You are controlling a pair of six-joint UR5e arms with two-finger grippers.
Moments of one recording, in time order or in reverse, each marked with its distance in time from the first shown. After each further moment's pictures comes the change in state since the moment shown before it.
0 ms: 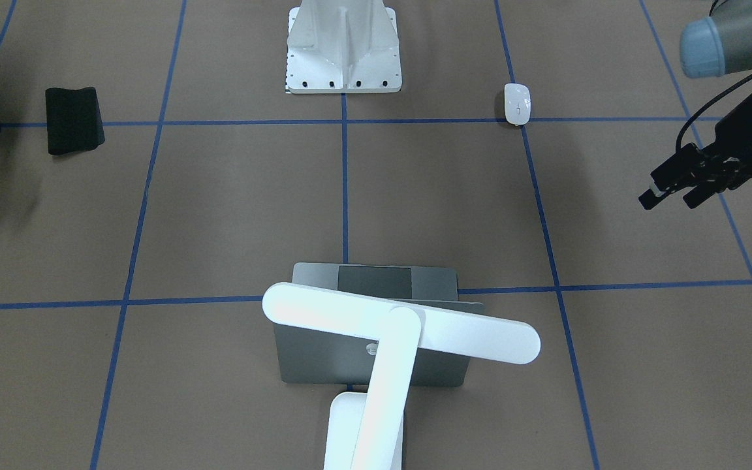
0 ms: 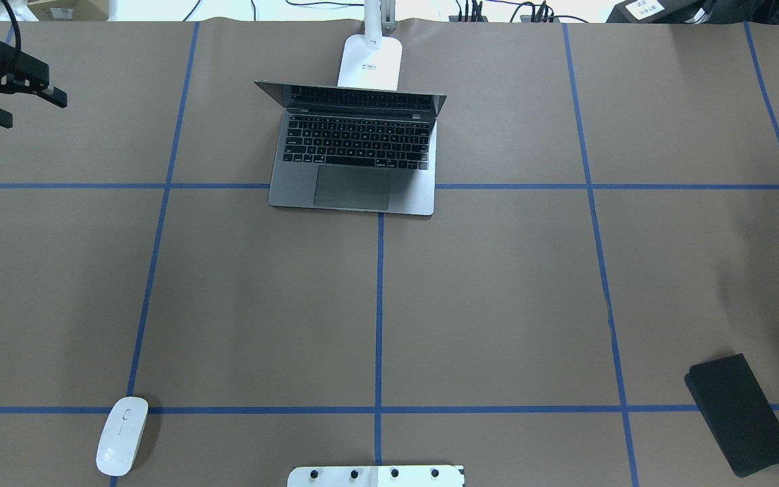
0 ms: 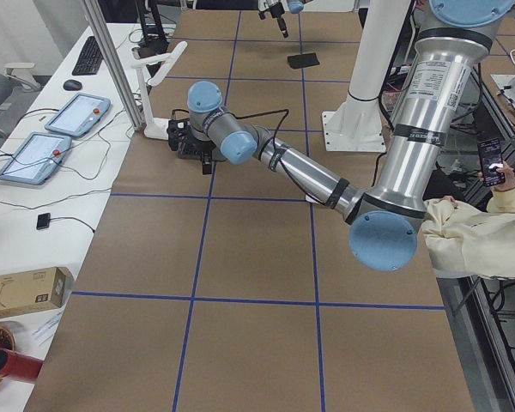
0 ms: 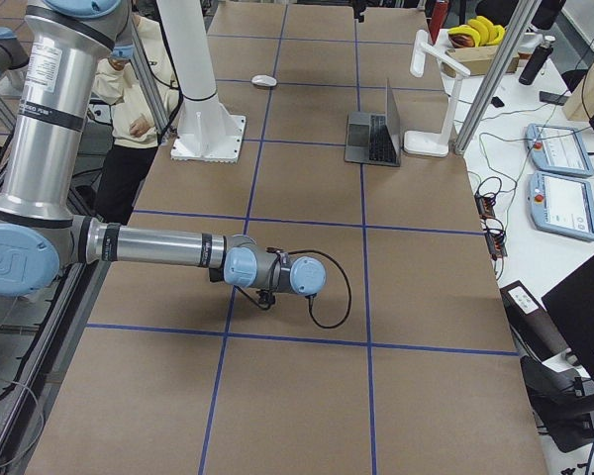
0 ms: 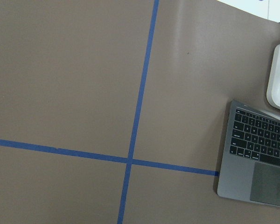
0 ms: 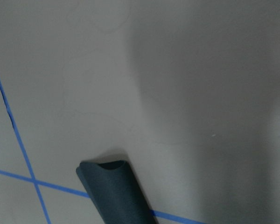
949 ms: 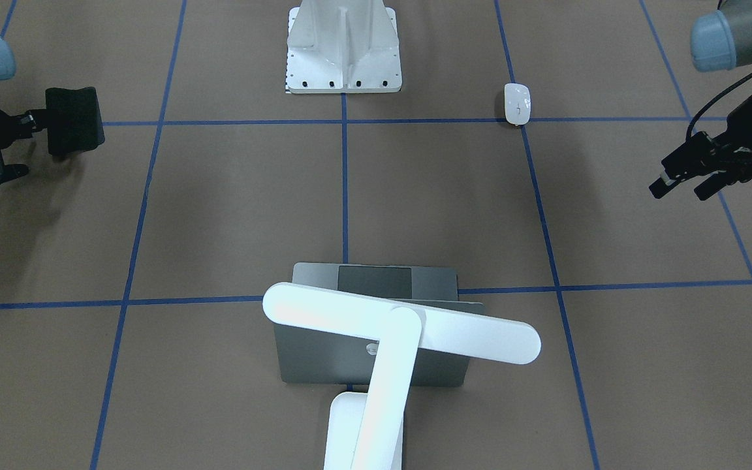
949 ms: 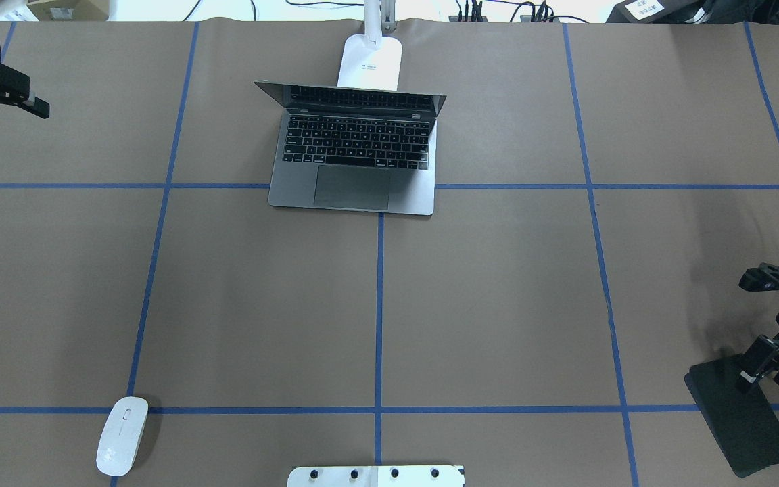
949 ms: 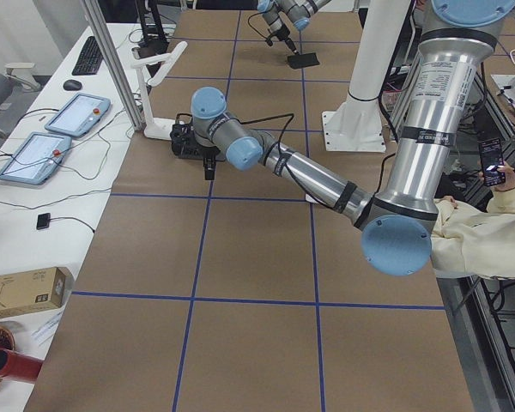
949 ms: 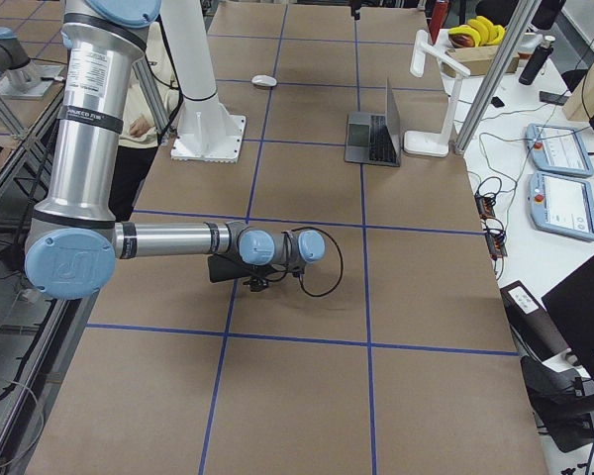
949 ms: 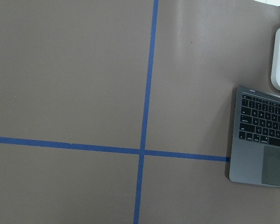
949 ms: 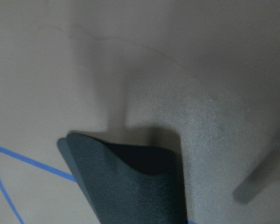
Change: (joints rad) left arm -0.017 0.037 -0.020 -0.002 -0.015 0.054; right arm -0.283 0.055 0.005 0.004 -0.139 0.070
